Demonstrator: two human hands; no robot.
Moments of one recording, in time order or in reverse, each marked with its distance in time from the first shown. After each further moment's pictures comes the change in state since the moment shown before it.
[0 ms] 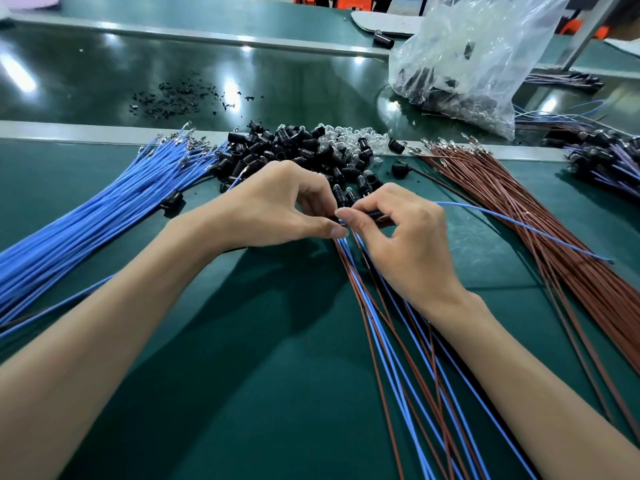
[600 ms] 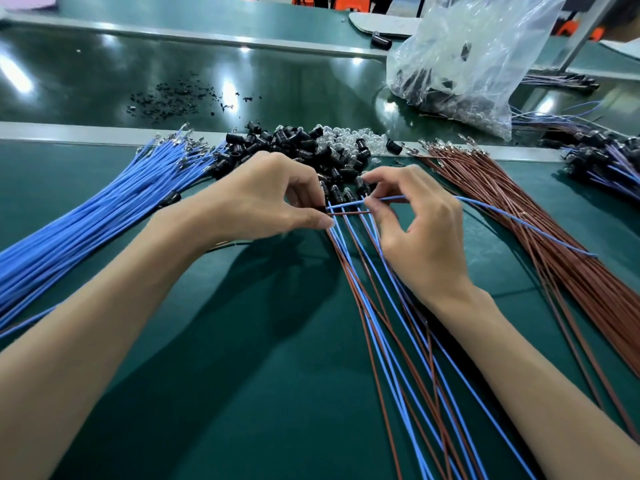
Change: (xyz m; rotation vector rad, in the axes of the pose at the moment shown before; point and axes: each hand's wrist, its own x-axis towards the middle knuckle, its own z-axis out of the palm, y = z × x) left_hand 0.001 -0.002 -0.009 0.102 0.046 0.013; right_hand 0.005 0.000 -0.011 -0.059 0.090 -0.045
